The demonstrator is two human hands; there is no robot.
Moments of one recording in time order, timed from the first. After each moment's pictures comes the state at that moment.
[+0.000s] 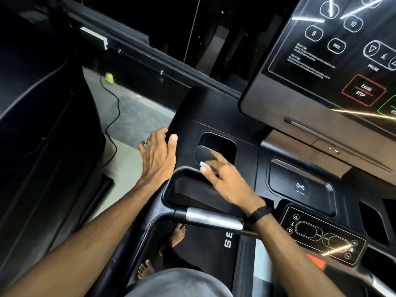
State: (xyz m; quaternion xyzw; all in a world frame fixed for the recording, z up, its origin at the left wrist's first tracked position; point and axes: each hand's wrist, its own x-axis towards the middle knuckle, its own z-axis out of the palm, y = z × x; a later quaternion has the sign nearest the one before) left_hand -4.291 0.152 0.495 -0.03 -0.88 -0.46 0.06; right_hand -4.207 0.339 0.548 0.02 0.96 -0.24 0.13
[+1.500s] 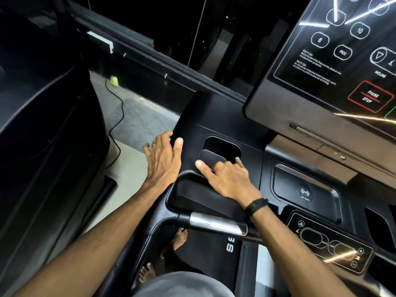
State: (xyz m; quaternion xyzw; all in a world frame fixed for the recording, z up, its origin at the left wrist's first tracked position) left_hand -4.292 0.156 0.497 -0.04 -0.89 -0.45 0.06; right_hand -4.223 0.307 0.585 0.10 0.97 -0.05 0.20
